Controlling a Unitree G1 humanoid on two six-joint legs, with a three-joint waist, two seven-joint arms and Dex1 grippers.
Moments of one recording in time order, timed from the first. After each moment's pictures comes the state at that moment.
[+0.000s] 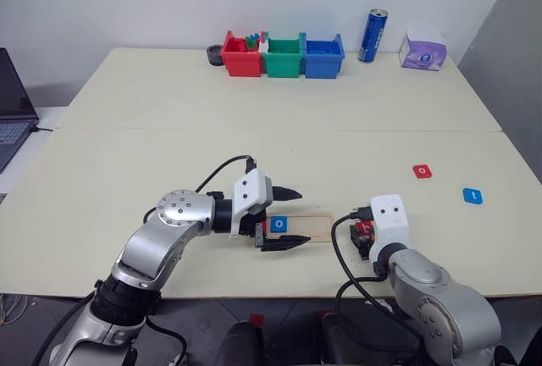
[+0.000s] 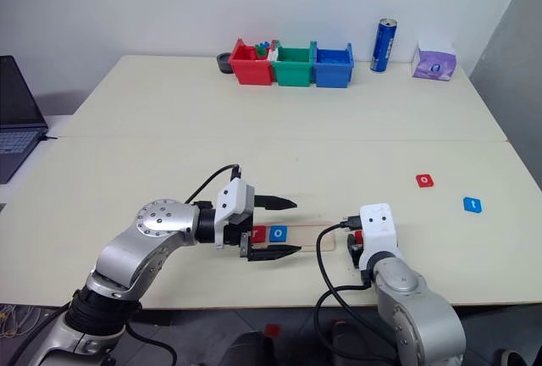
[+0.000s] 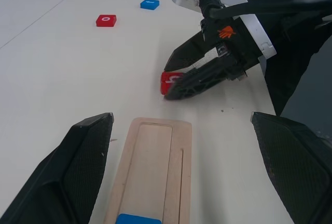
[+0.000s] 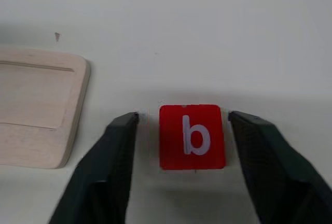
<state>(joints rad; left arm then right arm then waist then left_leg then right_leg) -0.37 0.59 -0.23 -0.32 -0.38 0.46 -1.05 -0.06 -0.06 0.12 -0.87 0.09 1.46 -0.11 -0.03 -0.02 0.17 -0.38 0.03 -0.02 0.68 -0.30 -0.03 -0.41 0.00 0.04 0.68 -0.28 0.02</state>
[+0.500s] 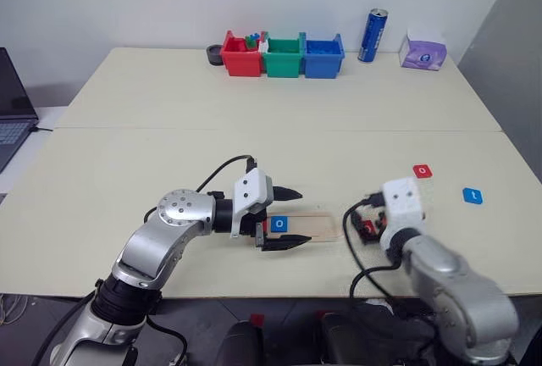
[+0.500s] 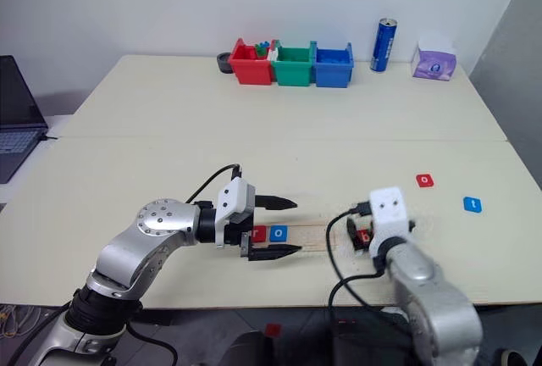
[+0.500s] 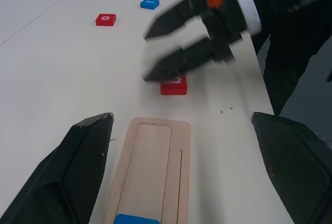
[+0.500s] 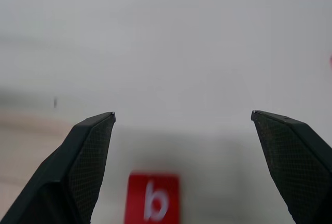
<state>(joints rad) -0.37 0.60 -0.23 -0.32 -0.39 0.47 -1.06 -0.20 -0.21 -0.06 -0.89 0.17 1.29 0.10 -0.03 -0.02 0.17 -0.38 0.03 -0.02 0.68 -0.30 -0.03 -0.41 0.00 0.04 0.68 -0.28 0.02</state>
